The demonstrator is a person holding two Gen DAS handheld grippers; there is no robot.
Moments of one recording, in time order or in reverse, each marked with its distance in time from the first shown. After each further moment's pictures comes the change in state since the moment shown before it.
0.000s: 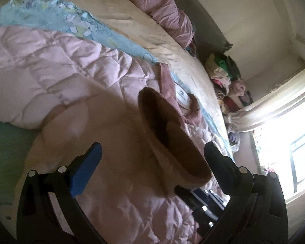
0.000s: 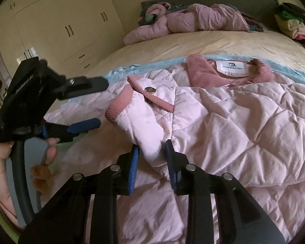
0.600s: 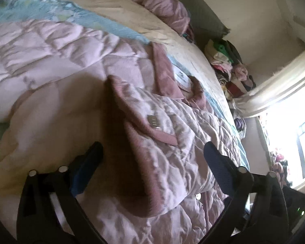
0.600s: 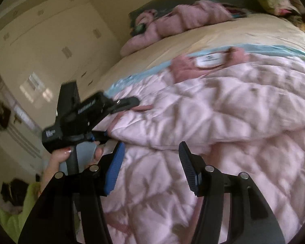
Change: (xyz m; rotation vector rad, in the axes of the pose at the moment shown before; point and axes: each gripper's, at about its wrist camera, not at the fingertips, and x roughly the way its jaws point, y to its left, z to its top) left arm 0.048 -0.021 -0.021 0.117 0.049 0.049; right arm -0.081 -0.044 -0.030 0.197 -0.072 0.063
